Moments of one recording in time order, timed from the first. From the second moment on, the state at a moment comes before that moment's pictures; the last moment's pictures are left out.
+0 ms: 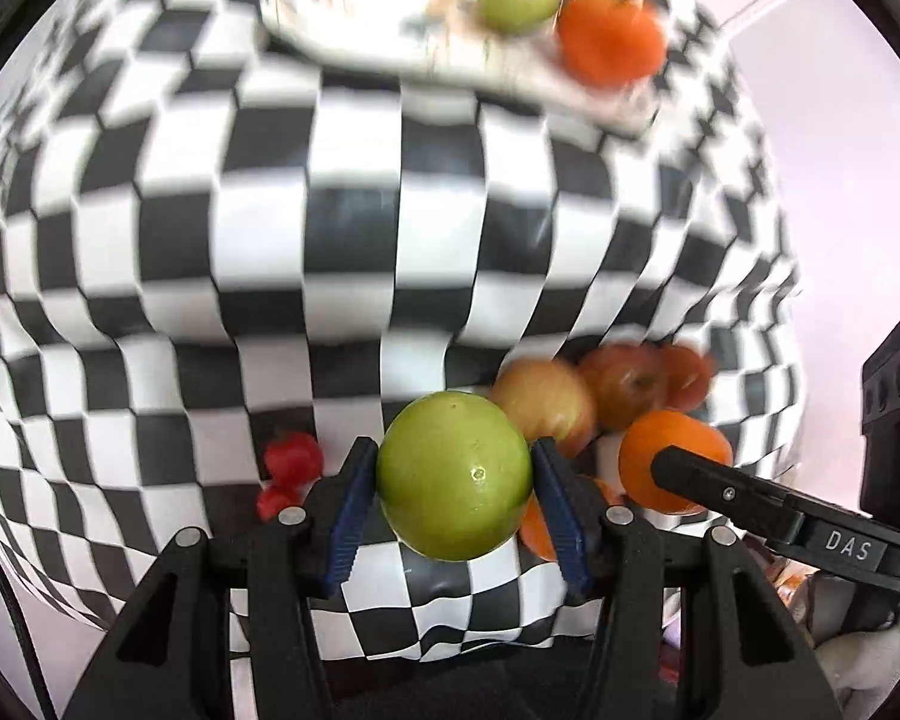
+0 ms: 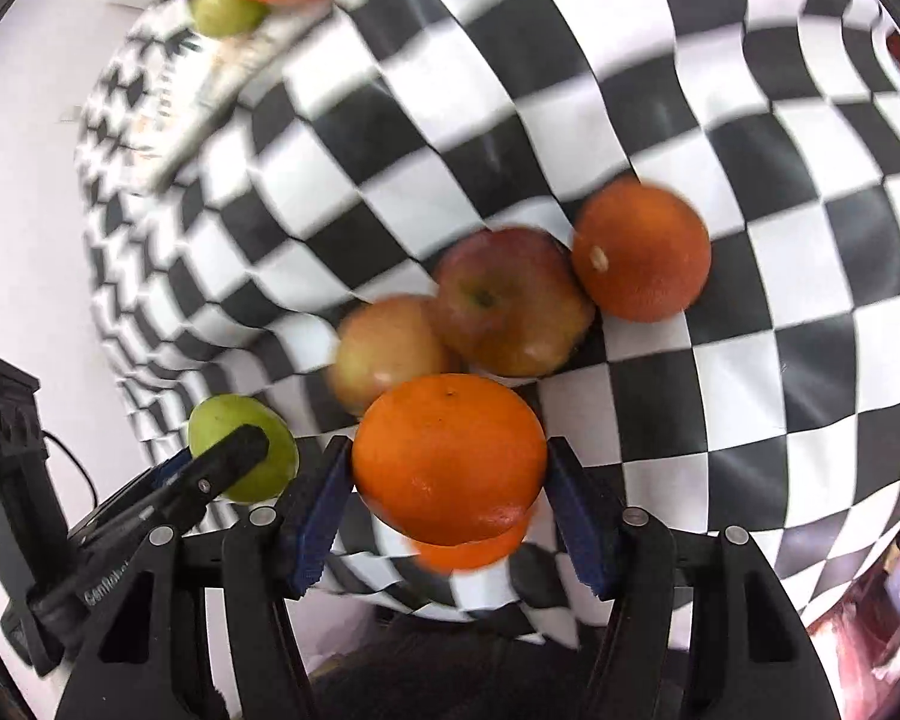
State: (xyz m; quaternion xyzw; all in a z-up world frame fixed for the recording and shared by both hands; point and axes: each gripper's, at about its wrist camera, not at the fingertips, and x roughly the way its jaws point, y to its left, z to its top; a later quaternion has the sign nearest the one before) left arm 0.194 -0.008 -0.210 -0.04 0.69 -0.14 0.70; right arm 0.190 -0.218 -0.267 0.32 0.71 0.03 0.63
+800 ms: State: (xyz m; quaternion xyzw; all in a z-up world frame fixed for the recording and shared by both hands) left arm 0.427 0.036 -0.205 -0.05 0.71 -0.07 0.70; right arm 0.419 -0.166 -0.238 0.25 0.68 0.03 0.69
